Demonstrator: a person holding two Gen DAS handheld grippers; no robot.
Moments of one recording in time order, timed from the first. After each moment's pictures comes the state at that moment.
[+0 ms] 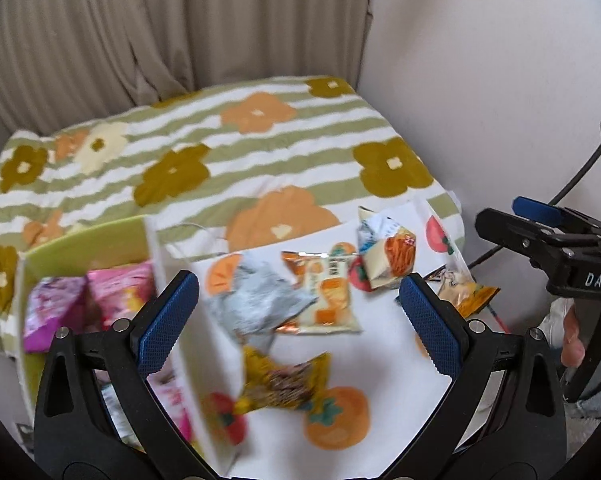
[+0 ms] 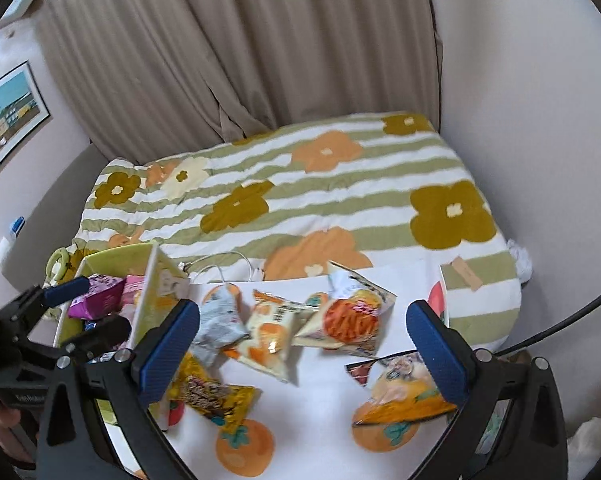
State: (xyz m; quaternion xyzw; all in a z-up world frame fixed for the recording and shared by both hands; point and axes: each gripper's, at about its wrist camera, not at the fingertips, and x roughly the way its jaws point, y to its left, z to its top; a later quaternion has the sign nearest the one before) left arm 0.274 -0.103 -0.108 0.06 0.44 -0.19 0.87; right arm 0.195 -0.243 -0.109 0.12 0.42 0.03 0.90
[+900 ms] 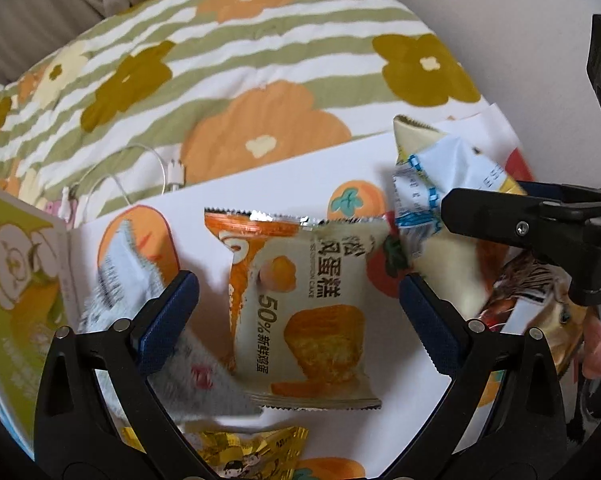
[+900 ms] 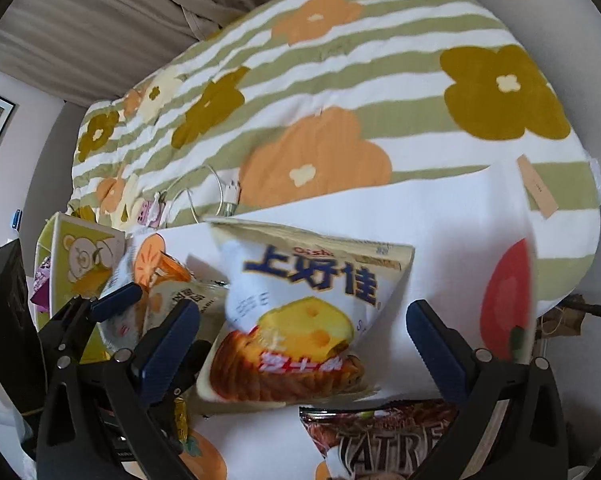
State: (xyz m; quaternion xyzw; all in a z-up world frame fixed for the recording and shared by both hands) left arm 0.368 -0.188 -0.291 0.09 0.59 -0.16 0.79; right arm 0.317 -0.297 -0.283 0.19 0.60 0.09 0.77
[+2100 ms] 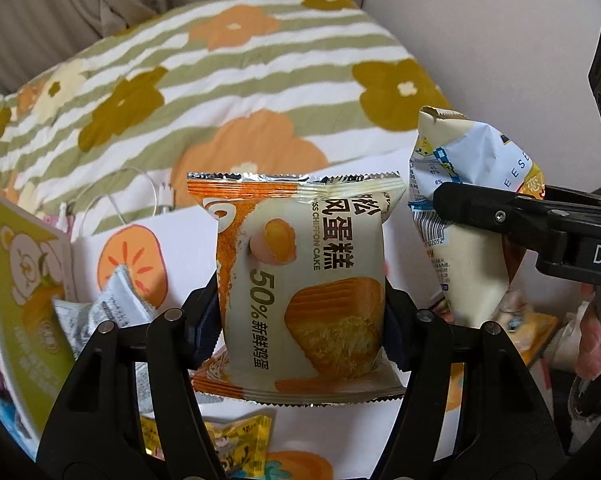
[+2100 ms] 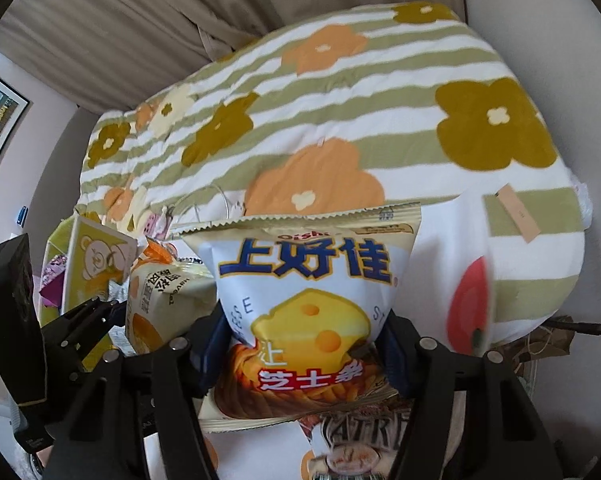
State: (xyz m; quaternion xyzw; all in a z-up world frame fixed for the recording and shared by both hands) left arm 0.349 -0.203 -0.246 0.07 0.55 -0.18 0.81; right arm 0.295 -0.311 -0.241 0.18 0.55 0.09 0.81
